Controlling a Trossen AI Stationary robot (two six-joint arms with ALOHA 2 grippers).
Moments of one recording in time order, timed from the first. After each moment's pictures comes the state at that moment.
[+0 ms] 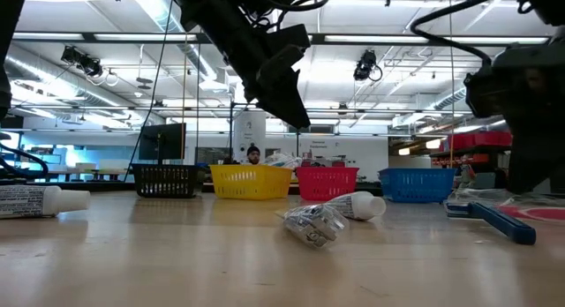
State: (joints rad) left arm 0.00 1.76 1.19 -0.21 -0.30 -0.09; right arm 0.52 1.26 0.50 -0.35 0.24 1.38
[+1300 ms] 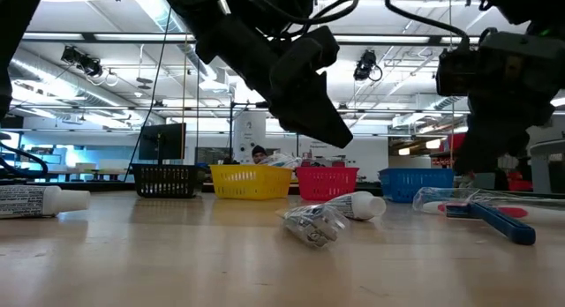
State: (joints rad) left arm -0.06 1.92 1.19 0.06 -0.01 -0.05; right arm 0.41 1.26 0.50 -0.19 0.26 0.94
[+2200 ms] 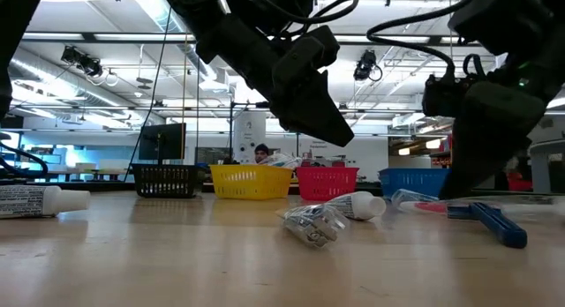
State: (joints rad) left arm -0.05 1.92 1.19 0.07 -0.02 -0.06; right arm 0.35 1.41 0.50 -0.12 0.29 0.79
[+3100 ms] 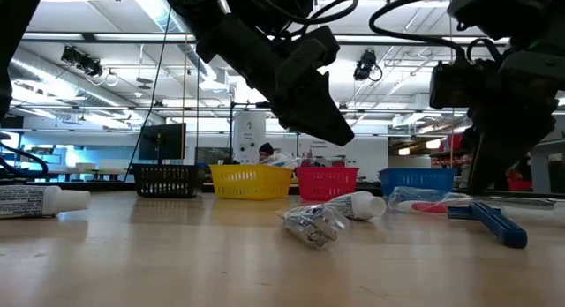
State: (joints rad) left arm -0.05 1.91 1.19 0.07 -0.05 -0.07; right arm 0.35 1.35 0.55 -0.26 0.10 0.72
